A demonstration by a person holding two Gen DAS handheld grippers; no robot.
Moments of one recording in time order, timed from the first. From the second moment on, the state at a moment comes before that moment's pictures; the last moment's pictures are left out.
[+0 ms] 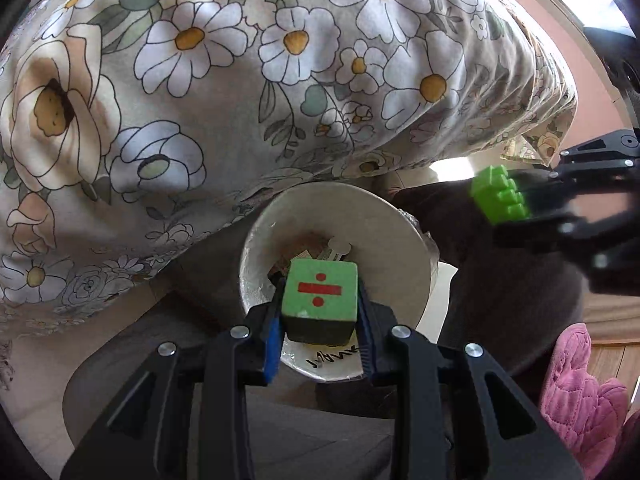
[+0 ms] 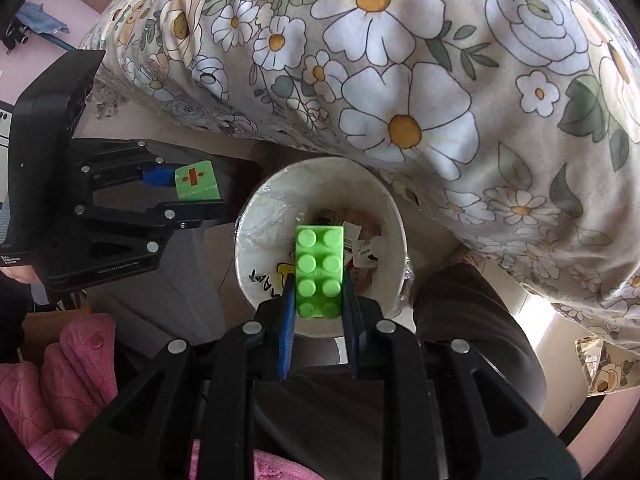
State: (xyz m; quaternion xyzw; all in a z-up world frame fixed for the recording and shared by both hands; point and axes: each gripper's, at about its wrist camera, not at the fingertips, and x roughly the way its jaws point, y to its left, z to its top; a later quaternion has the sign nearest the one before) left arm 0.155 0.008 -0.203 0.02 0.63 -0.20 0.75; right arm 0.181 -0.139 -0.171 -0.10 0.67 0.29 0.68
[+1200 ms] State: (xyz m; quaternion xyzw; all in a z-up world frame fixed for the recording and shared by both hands) left arm 0.177 -0.007 -0.372 -0.07 0.74 -0.16 0.64; right arm 0.180 -0.121 -0.370 -0.10 0.77 0.21 0.60
